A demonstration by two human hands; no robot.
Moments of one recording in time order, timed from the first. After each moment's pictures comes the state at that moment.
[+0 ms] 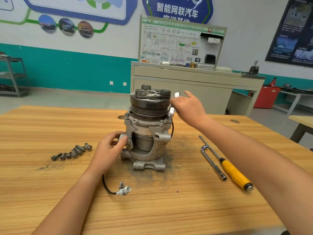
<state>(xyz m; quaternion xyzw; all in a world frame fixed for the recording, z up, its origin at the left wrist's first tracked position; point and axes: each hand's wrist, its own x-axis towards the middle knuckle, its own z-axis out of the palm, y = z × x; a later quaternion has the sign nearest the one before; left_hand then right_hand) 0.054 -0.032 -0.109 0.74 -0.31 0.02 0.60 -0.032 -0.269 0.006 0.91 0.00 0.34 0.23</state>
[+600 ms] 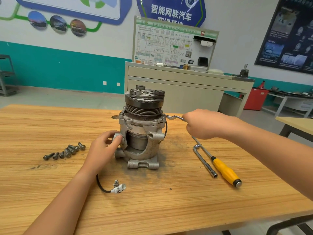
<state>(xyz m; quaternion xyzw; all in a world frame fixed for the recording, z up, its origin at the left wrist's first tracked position) 0.052 -0.033 -0.108 0.74 -0.30 0.03 0.60 -0.119 -0.205 0.043 0.97 -0.20 -0.01 0.15</state>
